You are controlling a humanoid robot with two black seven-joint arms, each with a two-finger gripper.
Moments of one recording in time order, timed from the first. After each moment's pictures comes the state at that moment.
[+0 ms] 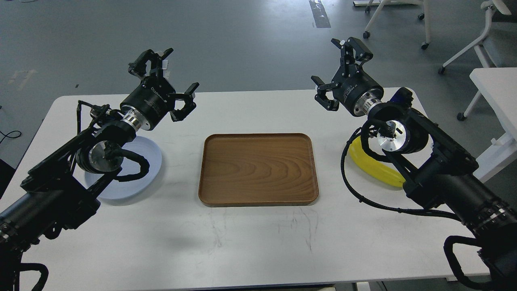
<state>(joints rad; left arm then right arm) -0.70 0.32 -0.79 -1.00 0.04 -0.22 -0.19 0.72 -0.21 0.91 1.00 -0.30 0.00 0.04</state>
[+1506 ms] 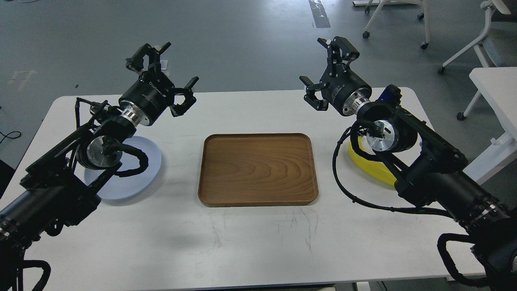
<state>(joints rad) -0.70 0.32 -0.82 -0.99 0.01 -0.22 -0.17 0.75 -0.18 0.87 0.99 -0.31 0.00 0.05</state>
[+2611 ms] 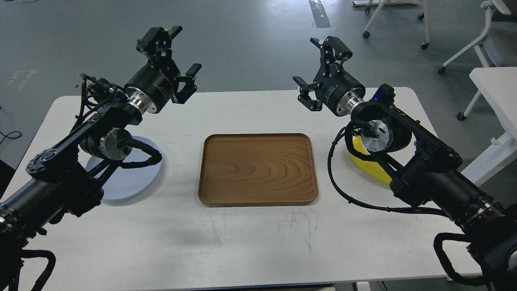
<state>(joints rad) -0.76 0.30 -0.81 -1.05 0.56 0.03 -0.27 0.76 -0.16 0.85 0.99 -0.31 0.00 0.05</state>
